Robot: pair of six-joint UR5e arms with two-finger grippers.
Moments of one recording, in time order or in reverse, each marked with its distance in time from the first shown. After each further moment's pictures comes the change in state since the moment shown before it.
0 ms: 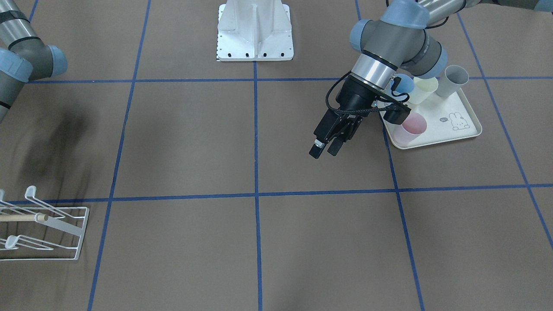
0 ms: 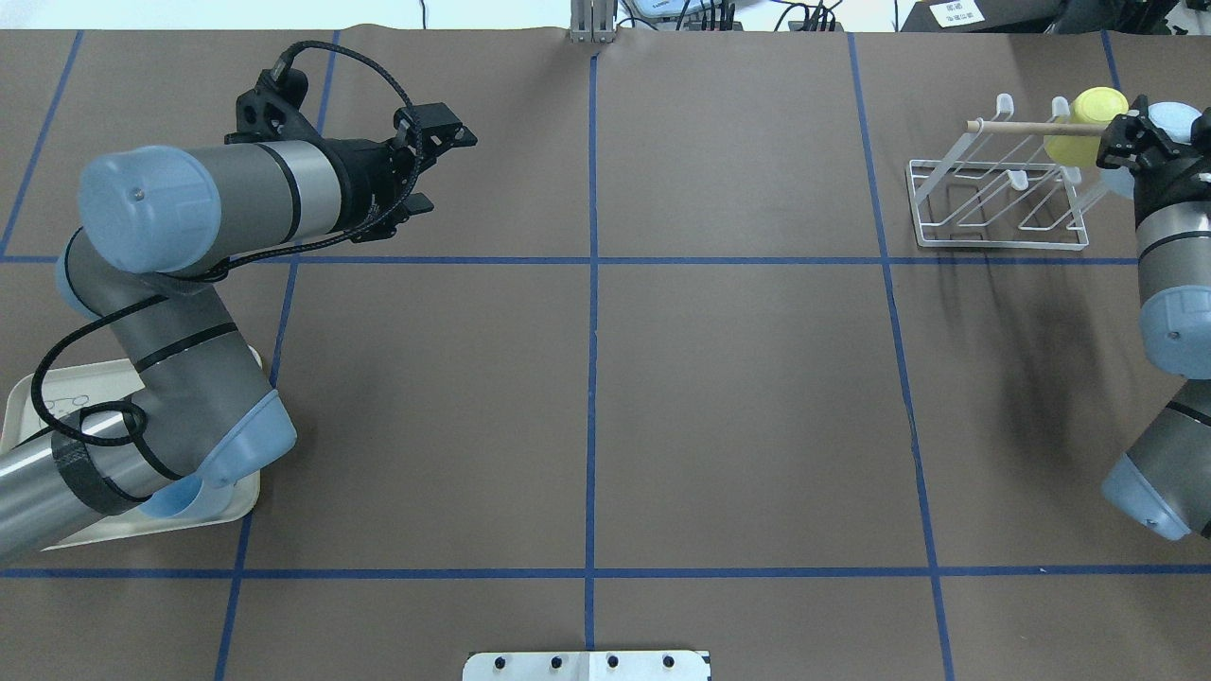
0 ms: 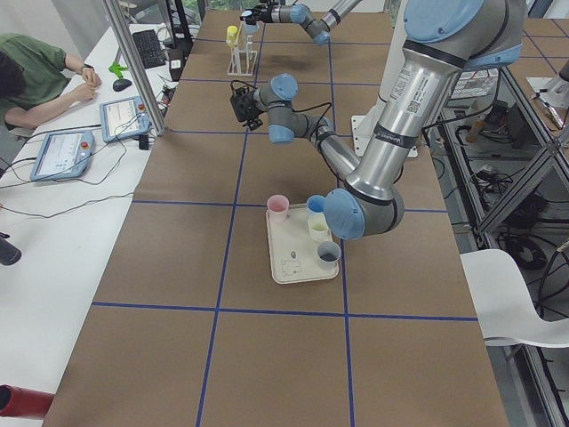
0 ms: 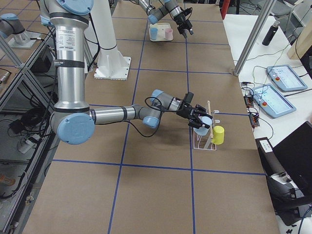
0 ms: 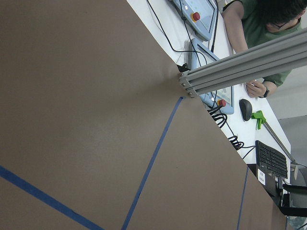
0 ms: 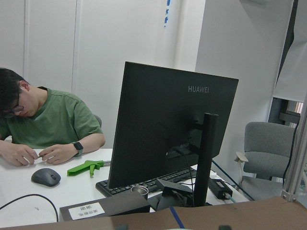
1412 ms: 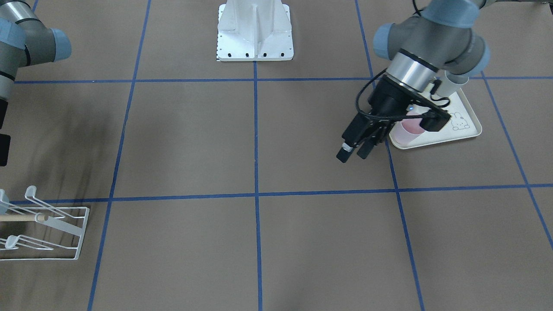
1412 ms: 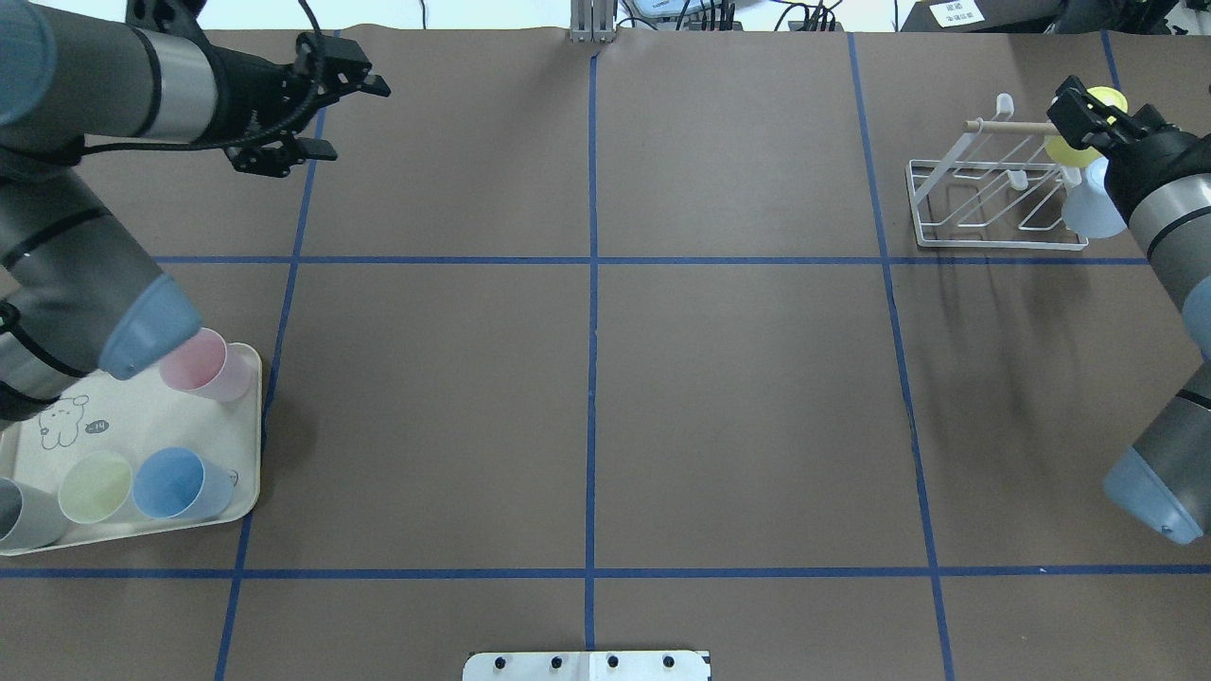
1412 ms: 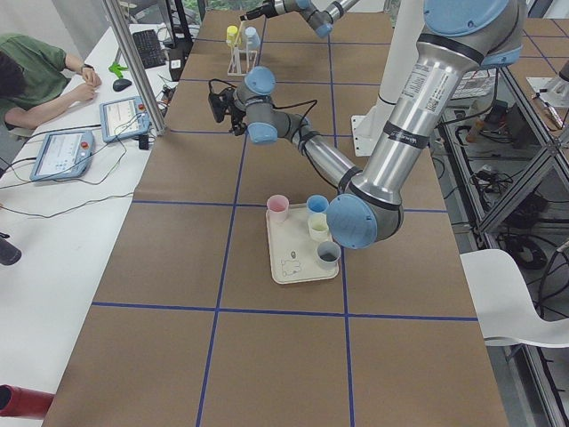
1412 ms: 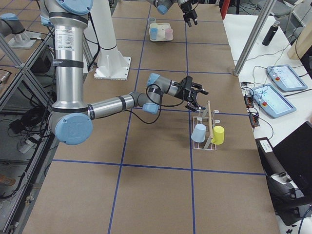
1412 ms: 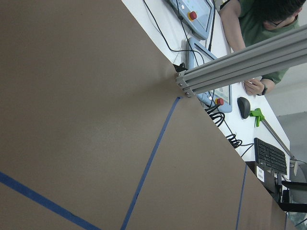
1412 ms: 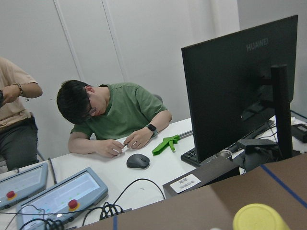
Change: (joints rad) left arm -0.261 0.051 -0.038 0.125 -0.387 0.216; right arm 0.011 -0.014 0.233 0.008 0.301 0.194
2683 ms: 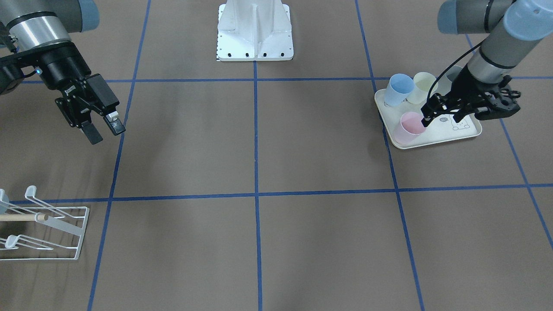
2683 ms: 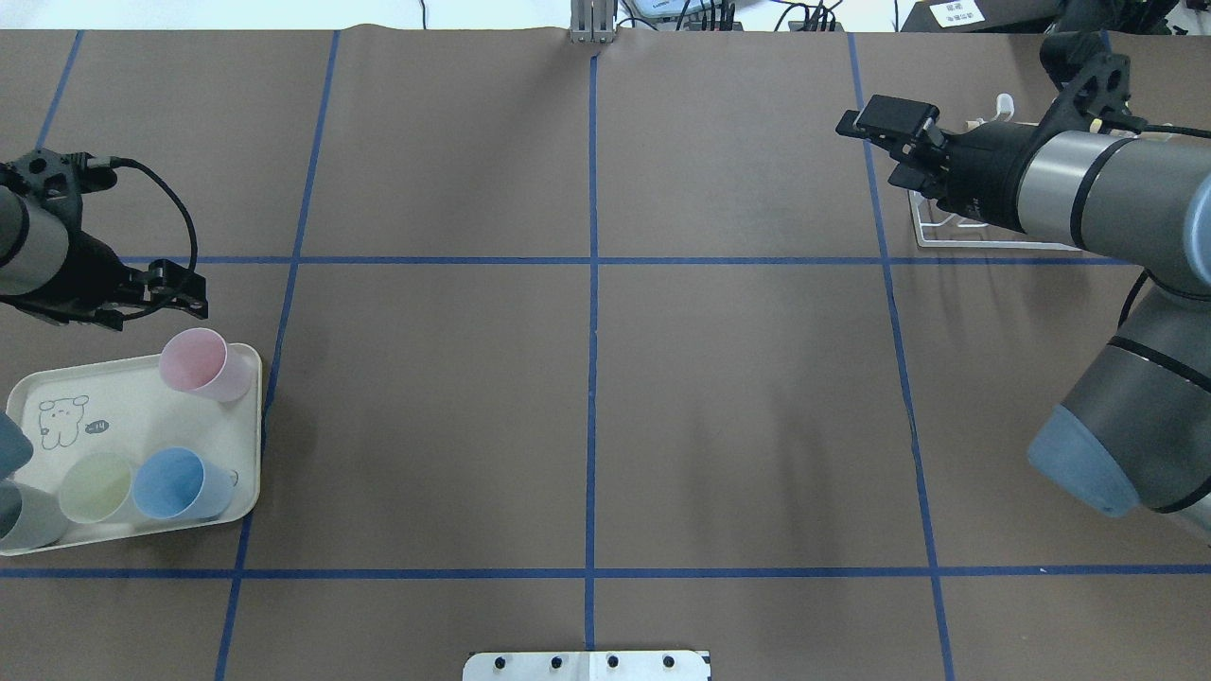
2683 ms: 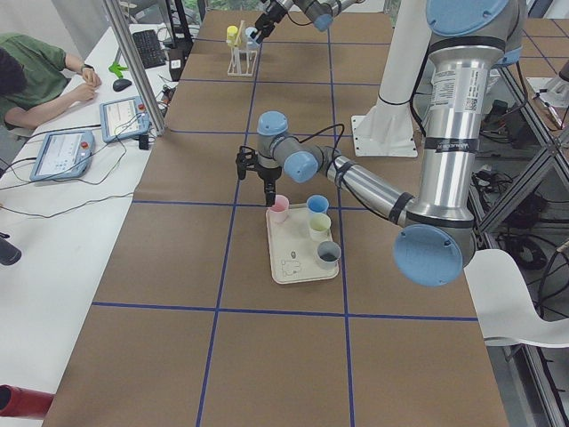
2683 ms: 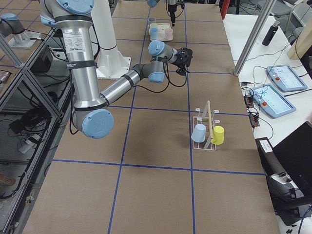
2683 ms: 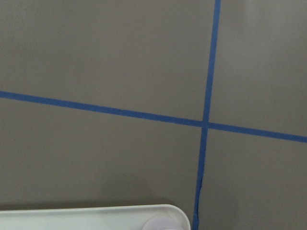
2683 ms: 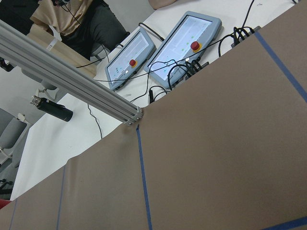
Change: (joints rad) left arm 0.077 0.366 -0.194 0.446 -0.078 0.640; right arm -0.023 0.204 0.177 -0.186 0.604 0.311
